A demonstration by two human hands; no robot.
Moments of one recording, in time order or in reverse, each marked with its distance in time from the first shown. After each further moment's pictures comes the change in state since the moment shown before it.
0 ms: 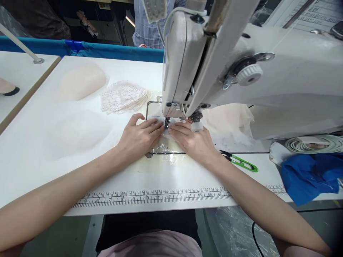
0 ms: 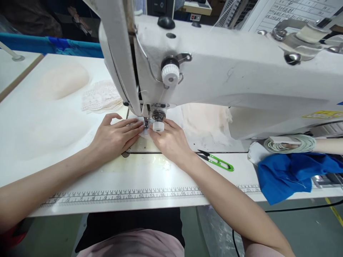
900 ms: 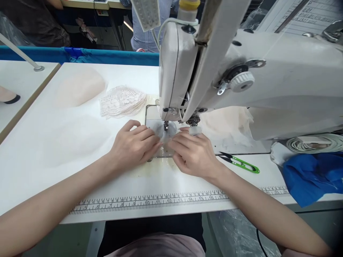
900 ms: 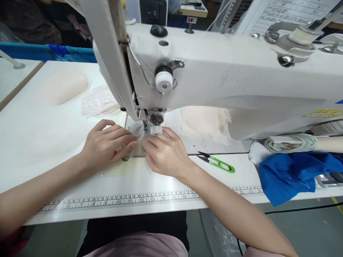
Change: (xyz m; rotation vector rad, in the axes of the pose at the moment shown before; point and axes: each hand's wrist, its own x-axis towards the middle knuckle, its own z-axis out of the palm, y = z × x) left_hand 0.001 -0.003 -0.019 -0.108 0.057 0.042; right_hand -0.002 -0.020 -0.019 0.214 0.086 -0.017
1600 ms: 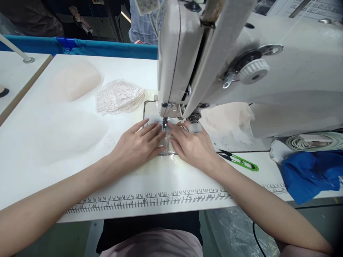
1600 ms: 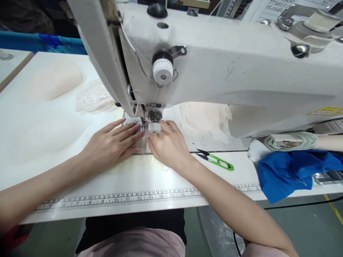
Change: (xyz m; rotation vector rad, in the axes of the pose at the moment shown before) left_hand -0.007 0.012 0.014 0.059 -0.140 0.004; right_hand -0.002 0.011 0.008 -0.182 -0.178 0.155
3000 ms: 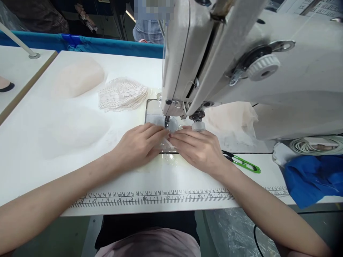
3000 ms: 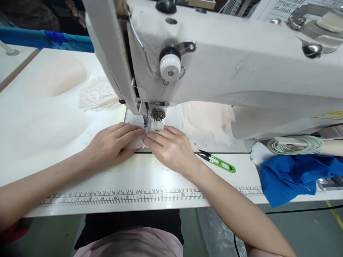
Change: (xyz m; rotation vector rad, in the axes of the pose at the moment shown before) left_hand 0.000 0.003 -0.006 -0.226 0.027 -0.090; right_hand -0.005 0.005 -0.013 0.114 0.193 -0.228
